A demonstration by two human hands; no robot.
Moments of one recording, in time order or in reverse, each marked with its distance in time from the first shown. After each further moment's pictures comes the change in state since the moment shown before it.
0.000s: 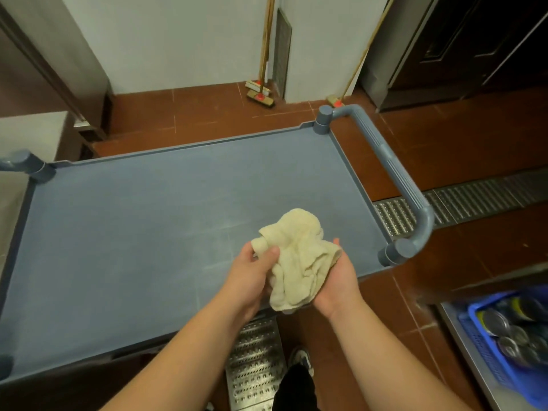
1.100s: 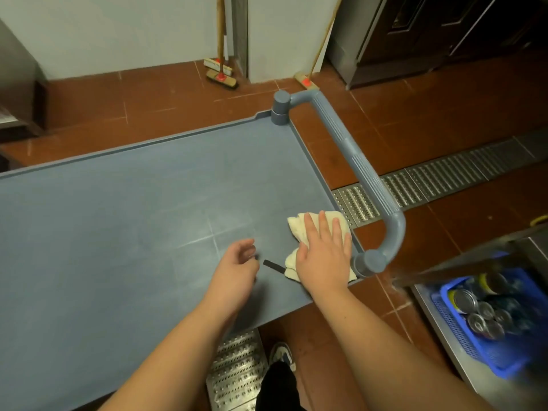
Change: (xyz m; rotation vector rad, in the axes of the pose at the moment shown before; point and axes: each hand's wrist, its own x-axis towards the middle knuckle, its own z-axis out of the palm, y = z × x) left_hand 0.073 -0.006 0.065 0.506 0.079 0.018; right_hand 0.074 -0.088 -0.067 -2.164 0.699 -0.633
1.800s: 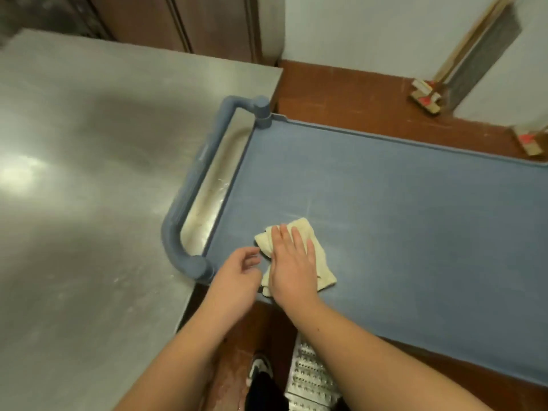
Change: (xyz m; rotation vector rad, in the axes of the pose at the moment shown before) left_hand -0.146 -0.139 -0.376 -0.092 0.528 -0.054; right_hand -0.209 -0.430 0.095 0.092 -0.239 -0.789
